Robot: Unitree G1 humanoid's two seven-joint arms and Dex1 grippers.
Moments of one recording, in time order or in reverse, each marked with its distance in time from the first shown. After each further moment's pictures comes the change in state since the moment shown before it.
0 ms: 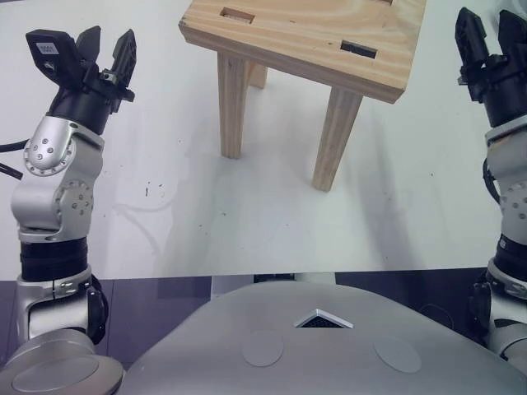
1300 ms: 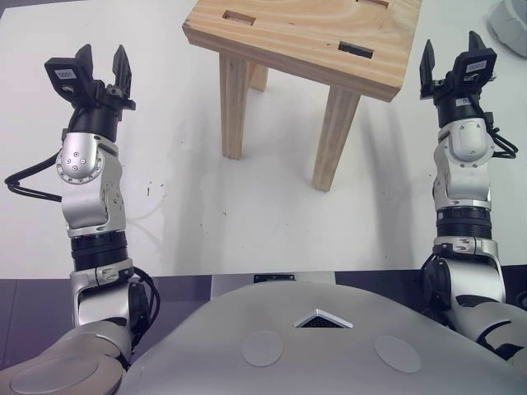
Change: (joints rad) left arm -0.024 -0.219 0.106 0.174 0.286 -0.125 -0.099; right arm -0.186 0.221 0.002 0.660 -0.555 -0.525 0.122
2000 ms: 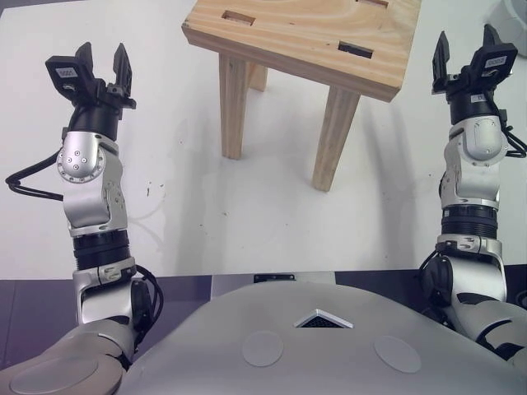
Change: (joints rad) left arm 0.018 -0.023 0.012 -0.017 0.036 0.007 -0.004; right arm -0.003 0.001 -0.058 0.000 0.044 -0.008 0.072
